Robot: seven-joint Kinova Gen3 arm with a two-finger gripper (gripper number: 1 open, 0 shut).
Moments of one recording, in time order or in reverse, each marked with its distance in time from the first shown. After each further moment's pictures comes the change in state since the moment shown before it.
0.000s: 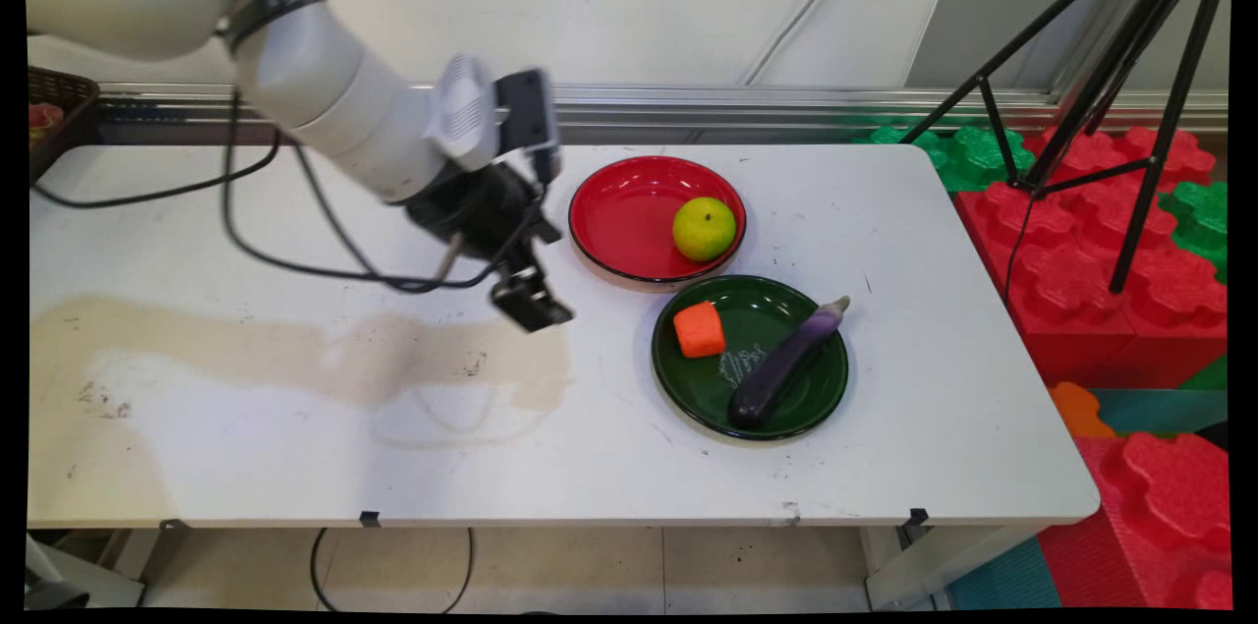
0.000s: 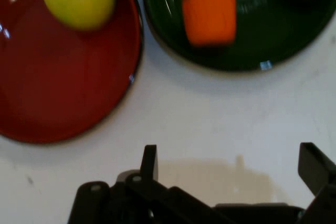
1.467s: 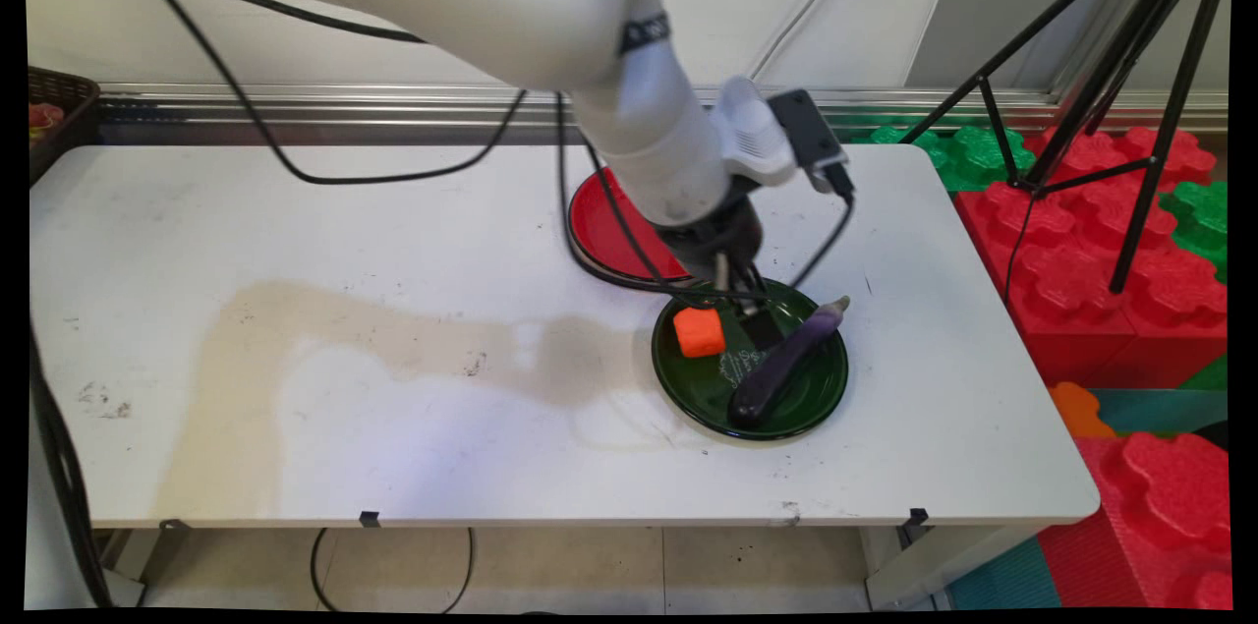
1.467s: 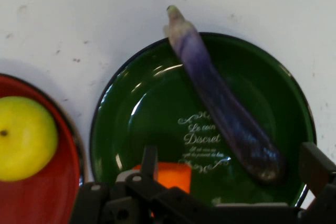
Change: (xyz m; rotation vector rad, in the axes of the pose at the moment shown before) arm 0.159 0.035 0.095 -0.039 0.006 -0.096
